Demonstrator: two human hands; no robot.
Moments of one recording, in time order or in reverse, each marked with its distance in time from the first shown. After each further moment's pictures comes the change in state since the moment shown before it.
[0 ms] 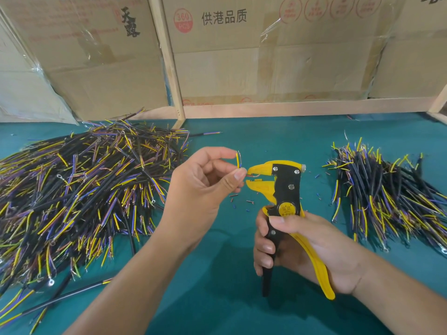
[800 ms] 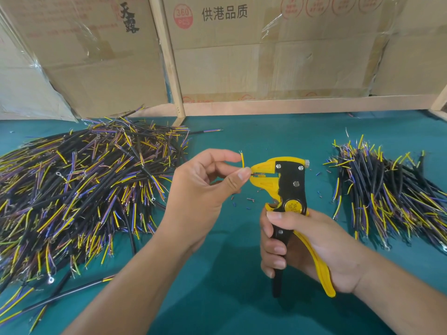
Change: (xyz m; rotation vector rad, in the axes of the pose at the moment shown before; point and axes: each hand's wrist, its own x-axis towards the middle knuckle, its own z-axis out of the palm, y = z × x) left_hand -0.003 0.001 0.002 0.082 0.033 -0.057; right_hand -0.002 -0.003 0.007 -0.051 0.093 0.032
